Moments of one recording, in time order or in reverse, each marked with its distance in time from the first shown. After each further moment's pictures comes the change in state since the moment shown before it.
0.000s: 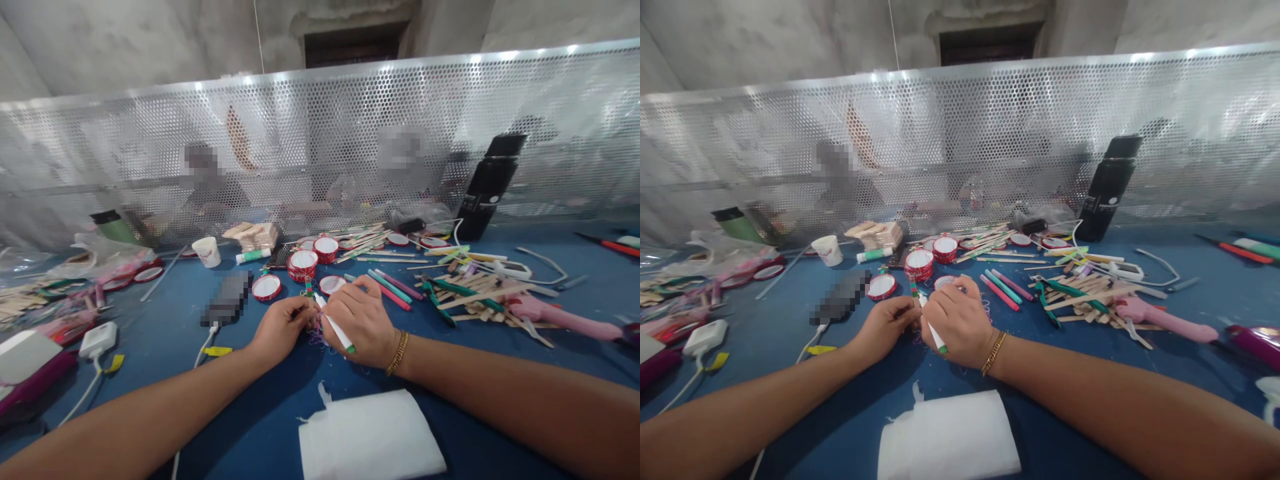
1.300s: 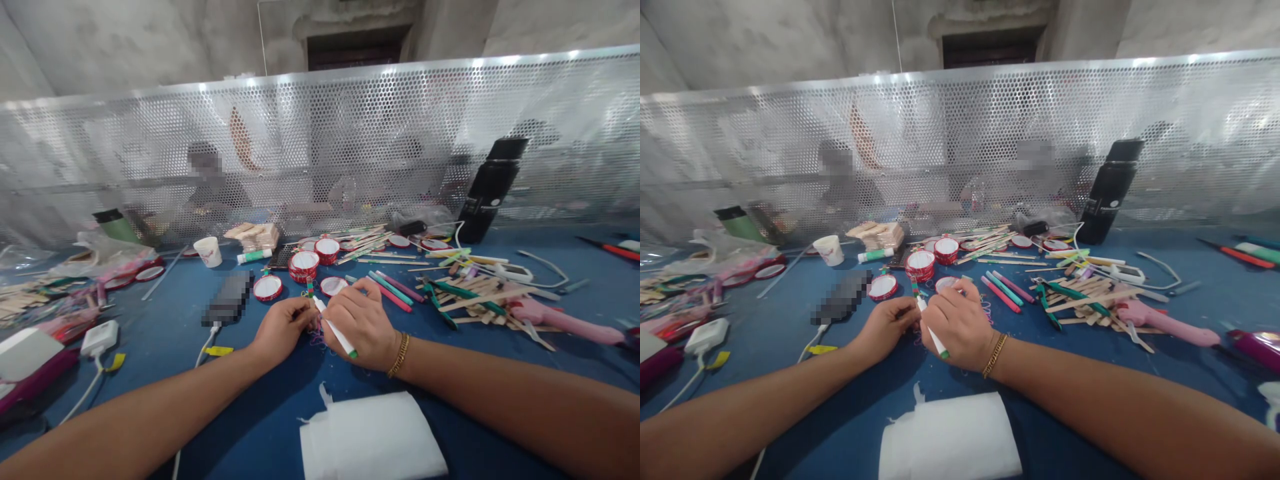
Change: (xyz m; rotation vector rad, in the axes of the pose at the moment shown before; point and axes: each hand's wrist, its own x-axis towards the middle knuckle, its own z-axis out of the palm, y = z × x) left_hand 0.000 -0.002 0.000 -0.006 0.010 0.000; right_hand 0.001 -0.002 -0.002 0.043 0.001 -0.023
